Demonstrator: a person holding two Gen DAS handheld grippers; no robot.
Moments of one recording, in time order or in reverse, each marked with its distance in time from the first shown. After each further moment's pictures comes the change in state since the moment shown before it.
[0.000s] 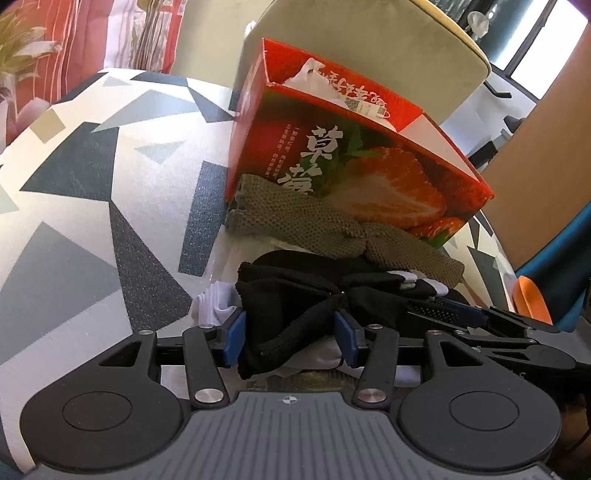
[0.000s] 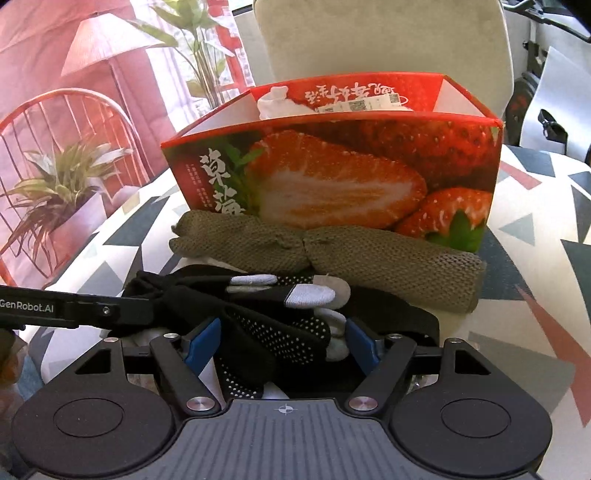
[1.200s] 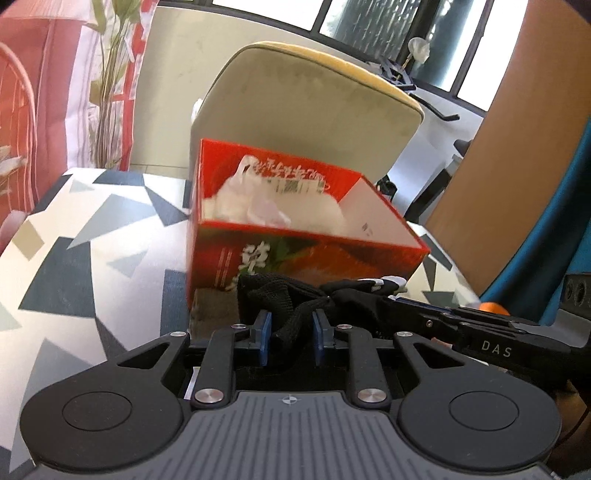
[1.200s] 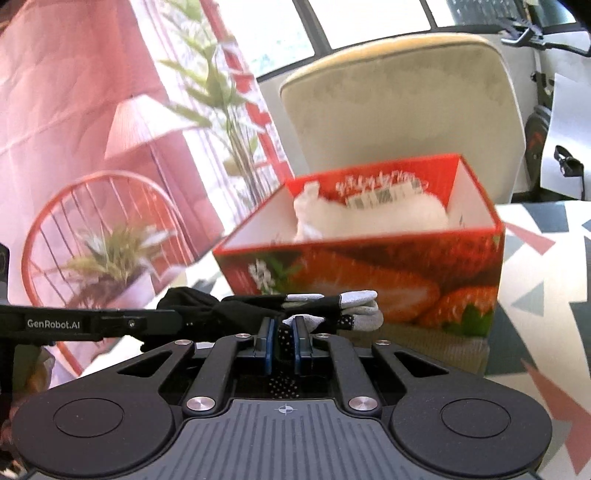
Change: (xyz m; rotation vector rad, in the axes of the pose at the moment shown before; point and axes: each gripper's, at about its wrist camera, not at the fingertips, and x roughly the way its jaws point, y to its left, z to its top) left arm -0.056 -0.043 0.044 0.159 -0.183 -0.068; right arm -0.054 -0.001 0.042 0.036 -0.222 0.142
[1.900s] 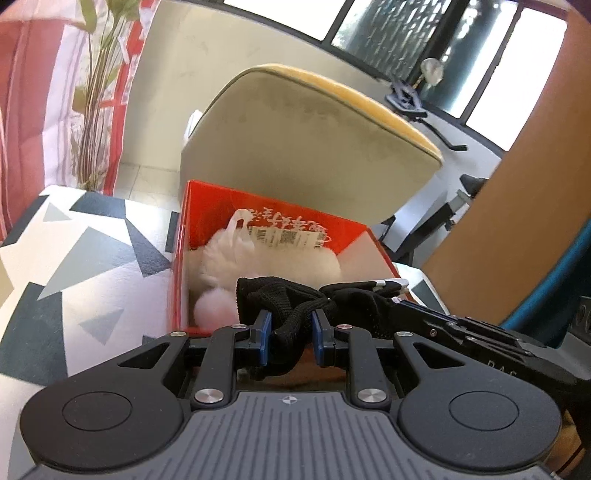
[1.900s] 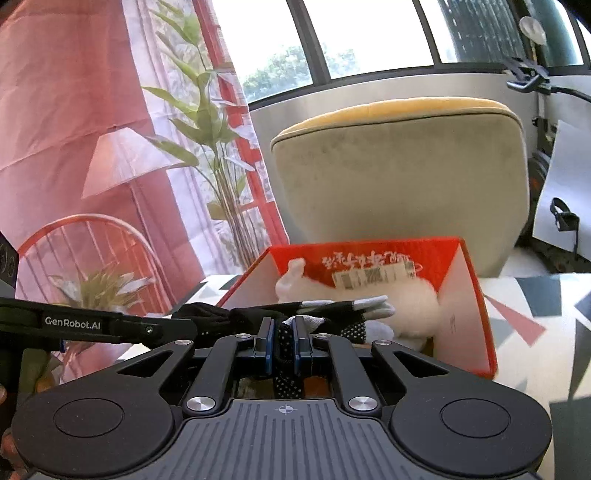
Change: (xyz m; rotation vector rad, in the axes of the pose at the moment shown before) left arm 0.051 0.015 0.080 -0.096 -0.003 -0.040; right arm 0.035 0.000 0.087 -0.066 -0.062 -0.064
